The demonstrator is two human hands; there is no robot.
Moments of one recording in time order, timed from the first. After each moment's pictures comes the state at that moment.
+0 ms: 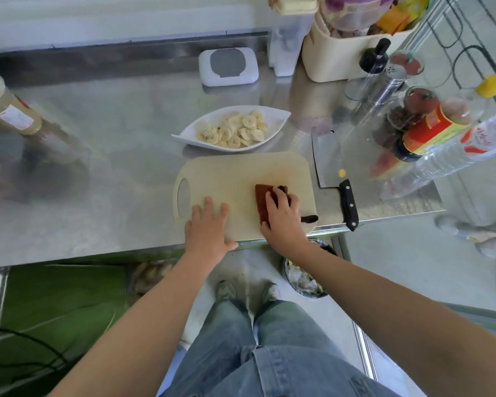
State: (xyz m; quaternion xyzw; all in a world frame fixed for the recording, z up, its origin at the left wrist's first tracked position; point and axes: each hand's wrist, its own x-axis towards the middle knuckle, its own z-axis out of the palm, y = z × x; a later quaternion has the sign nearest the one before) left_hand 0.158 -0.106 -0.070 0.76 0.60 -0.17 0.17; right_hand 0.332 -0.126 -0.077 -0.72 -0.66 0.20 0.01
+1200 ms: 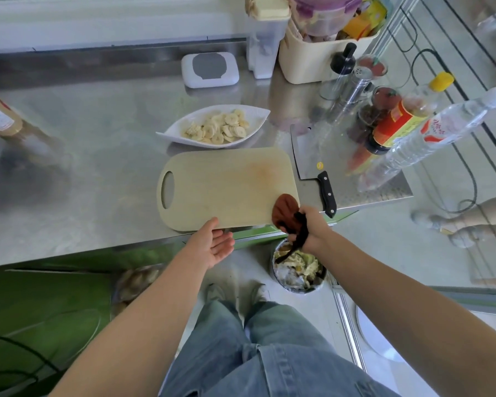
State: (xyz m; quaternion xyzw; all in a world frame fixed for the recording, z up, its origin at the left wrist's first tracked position) left_hand 0.178 -0.135 -0.065 0.03 0.65 0.21 0.73; right_hand 0.384 -0.166 -0.037 -0.63 0.05 0.65 0.41
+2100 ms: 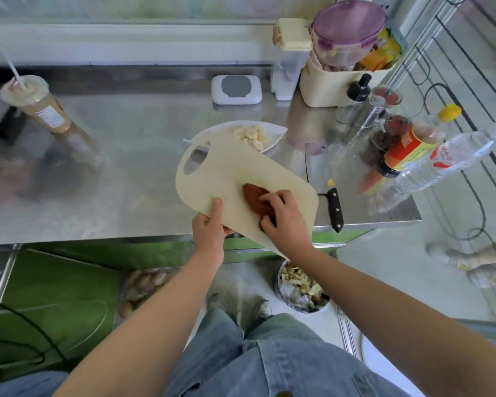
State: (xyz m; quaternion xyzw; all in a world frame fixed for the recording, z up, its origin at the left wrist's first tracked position) left_hand 0.189 -0.151 -0.017 0.21 0.59 0.52 0.58; right_hand 0.342 -0.163 -0.029 -0.67 -0.66 0.22 0.26
